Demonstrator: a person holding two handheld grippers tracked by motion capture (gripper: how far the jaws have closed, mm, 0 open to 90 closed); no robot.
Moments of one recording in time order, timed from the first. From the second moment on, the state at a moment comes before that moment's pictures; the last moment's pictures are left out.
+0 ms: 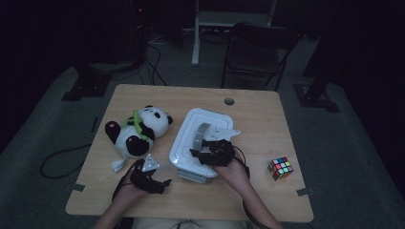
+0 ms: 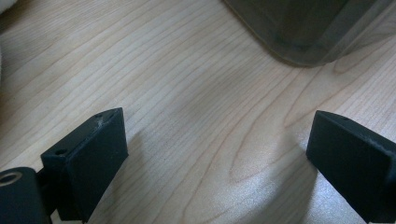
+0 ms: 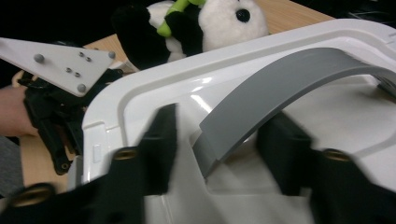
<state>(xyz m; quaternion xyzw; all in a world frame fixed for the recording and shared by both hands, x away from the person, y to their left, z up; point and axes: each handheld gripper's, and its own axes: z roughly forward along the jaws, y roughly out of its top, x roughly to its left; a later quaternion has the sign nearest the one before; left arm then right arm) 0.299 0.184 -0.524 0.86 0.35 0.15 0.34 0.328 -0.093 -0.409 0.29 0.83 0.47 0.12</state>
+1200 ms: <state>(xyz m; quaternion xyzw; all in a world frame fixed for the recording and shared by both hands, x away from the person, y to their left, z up) 0.299 0.184 -0.524 0.86 0.35 0.15 0.34 0.341 -0.136 -0.352 0.31 0.77 0.54 0.10</state>
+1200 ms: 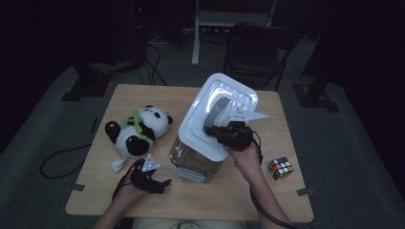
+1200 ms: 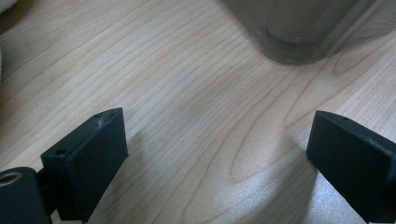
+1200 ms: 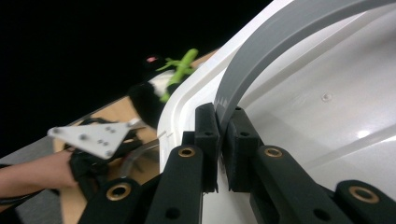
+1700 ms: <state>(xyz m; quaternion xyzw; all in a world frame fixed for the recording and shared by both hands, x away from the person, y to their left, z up) 0.300 0.184 -0.524 0.86 0.35 0.15 0.34 0.368 -0.195 -0.340 0.38 0.74 0.54 0.15</state>
